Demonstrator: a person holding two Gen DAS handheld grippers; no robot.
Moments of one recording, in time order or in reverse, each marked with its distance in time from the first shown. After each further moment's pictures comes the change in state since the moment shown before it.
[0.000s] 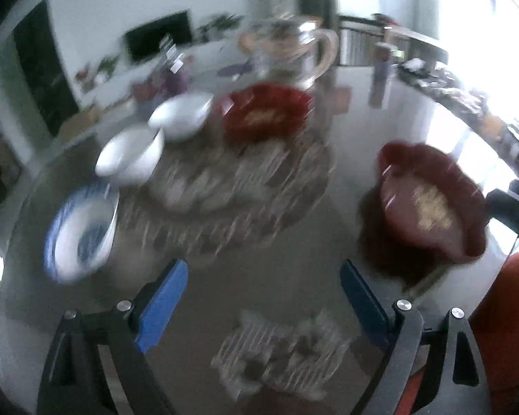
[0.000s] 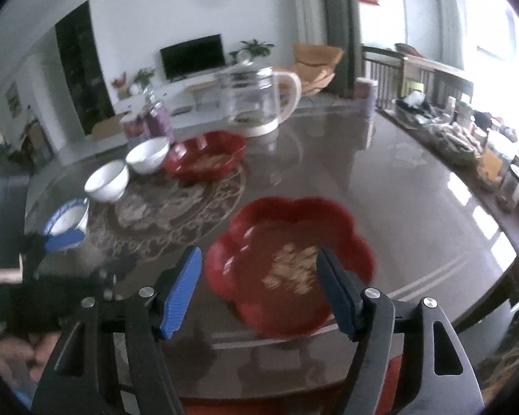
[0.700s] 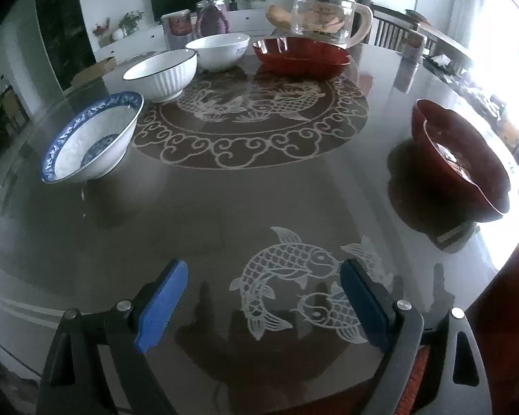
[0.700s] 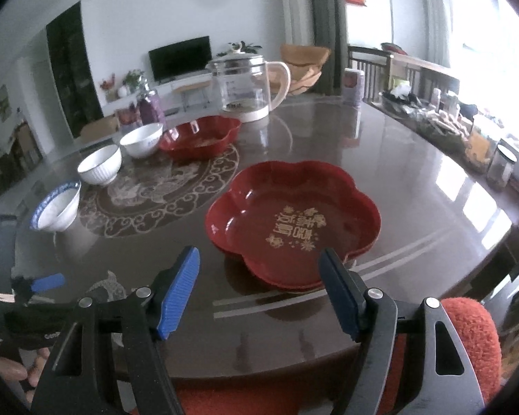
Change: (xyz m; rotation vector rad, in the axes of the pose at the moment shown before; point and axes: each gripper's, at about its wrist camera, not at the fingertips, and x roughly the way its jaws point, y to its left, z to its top) left arm 0.020 0.021 -0.049 -0.094 0.103 -0.013; right arm -0.007 0.002 -0.046 0.023 -0.027 -0.064
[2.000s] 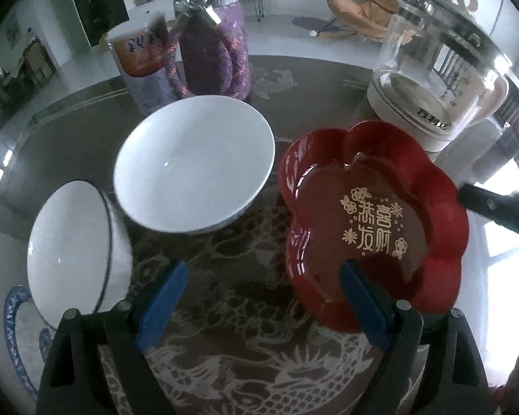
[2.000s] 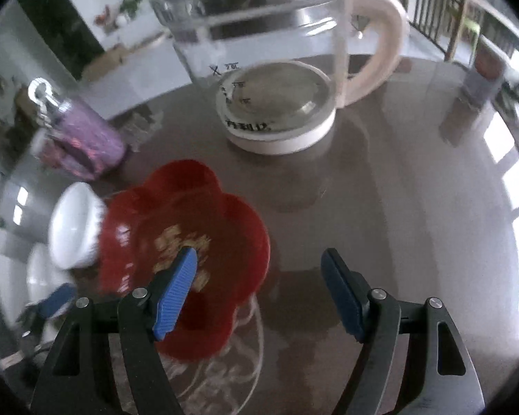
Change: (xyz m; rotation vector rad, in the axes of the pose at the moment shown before) left arm 0.166 0.016 0.287 -0.226 0.131 0.104; right arm 0.351 0.024 0.258 -0.026 0.467 0.119
